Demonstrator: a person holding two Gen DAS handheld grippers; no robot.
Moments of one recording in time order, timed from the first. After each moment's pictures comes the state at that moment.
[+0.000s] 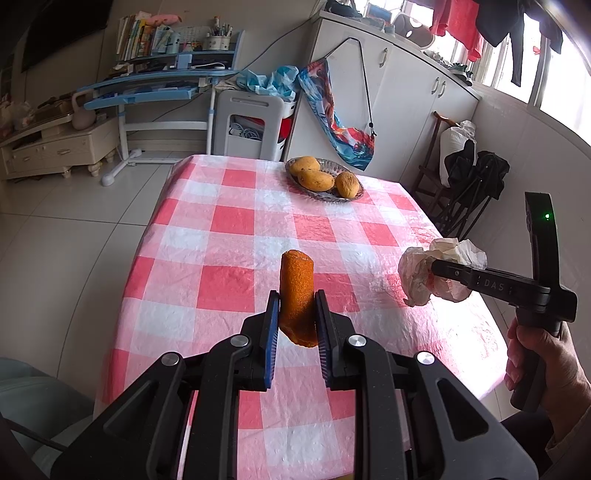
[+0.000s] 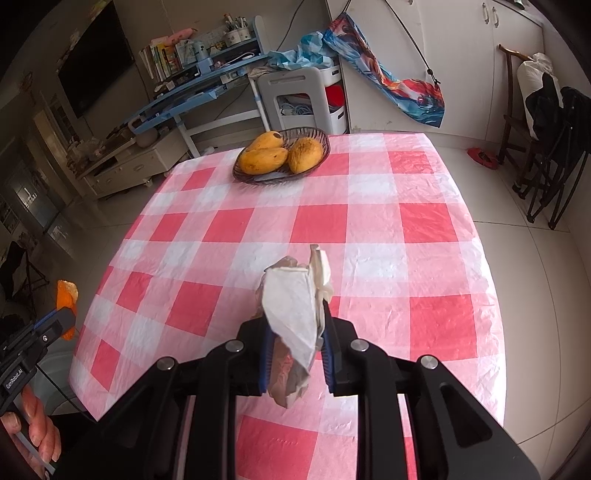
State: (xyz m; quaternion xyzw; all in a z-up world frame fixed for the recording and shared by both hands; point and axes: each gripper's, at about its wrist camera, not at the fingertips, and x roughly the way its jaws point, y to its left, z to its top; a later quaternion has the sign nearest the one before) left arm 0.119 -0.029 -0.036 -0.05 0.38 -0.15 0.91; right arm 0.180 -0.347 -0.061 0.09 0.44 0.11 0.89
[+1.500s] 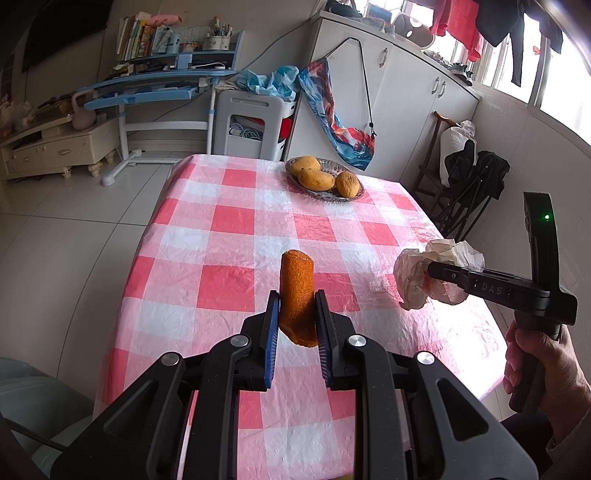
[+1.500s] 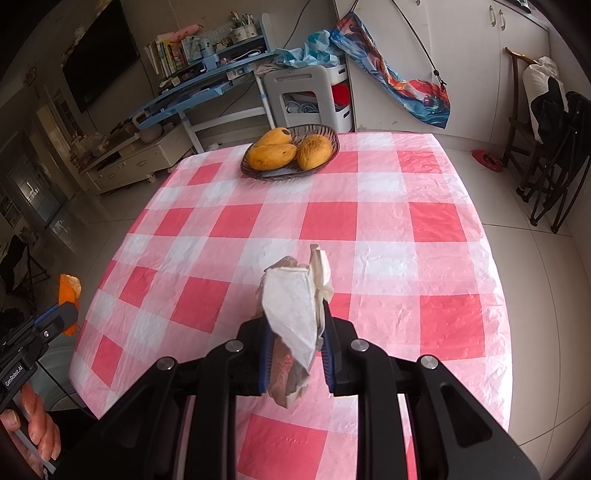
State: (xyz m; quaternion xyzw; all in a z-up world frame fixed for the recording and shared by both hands) left arm 0.119 -0.029 -0.037 -0.05 0.38 -0.15 0.91; right arm 0.180 -0.343 -0.060 0.09 0.44 0.11 0.88
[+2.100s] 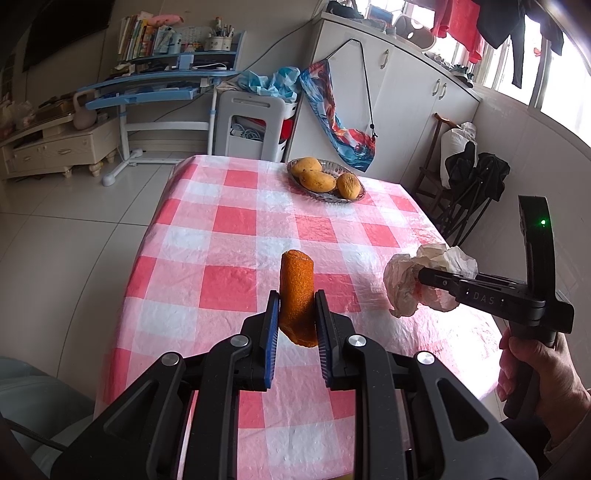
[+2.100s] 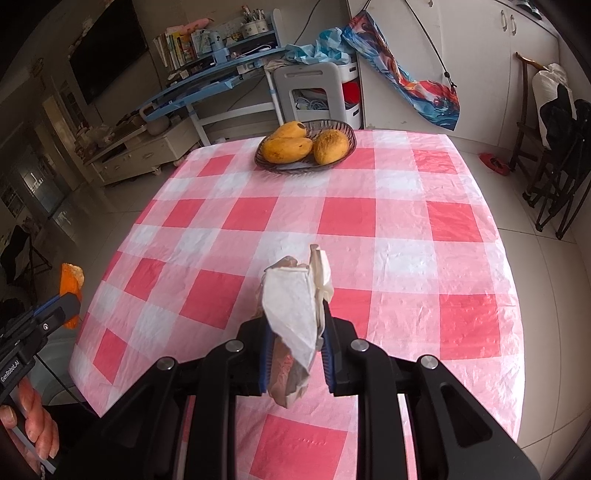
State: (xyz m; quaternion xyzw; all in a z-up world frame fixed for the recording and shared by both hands) left arm 0.119 -0.029 -0.036 -0.05 0.38 -0.15 0.91; right arm 0.179 -0.329 -0.063 0.07 0.45 0.13 0.88
